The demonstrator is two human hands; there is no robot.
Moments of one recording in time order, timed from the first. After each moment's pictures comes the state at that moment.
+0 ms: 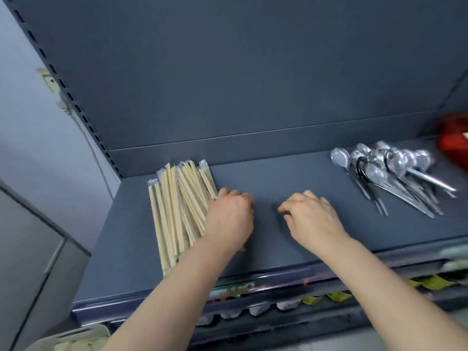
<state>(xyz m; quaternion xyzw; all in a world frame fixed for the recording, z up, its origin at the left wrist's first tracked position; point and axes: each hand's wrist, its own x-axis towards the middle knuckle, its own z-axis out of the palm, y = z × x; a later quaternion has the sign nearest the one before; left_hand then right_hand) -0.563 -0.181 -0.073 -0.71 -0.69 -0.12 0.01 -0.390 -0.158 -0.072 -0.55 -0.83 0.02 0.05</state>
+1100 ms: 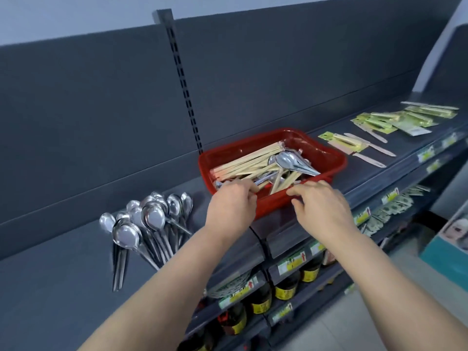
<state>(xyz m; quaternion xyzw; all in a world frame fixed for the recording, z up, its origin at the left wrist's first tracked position) -0.021 -0.056 -0.024 -0.82 -0.51 -0.25 -0.07 0.147 -0.108 -0.030 -0.74 -0.65 -0.03 0.18</state>
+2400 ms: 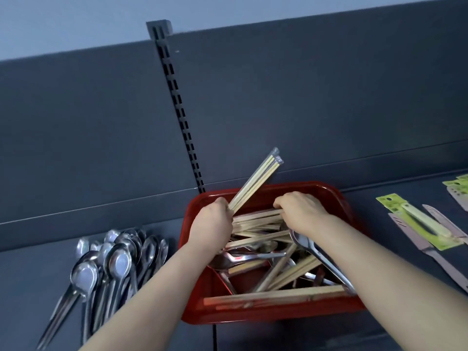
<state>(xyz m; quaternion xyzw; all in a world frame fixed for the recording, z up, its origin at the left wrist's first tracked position) 0.024 0.107 -0.035 -0.63 -0.74 -0.22 -0.11 0.209 0.169 -0.041 -0.56 -0.83 0.01 0.00</state>
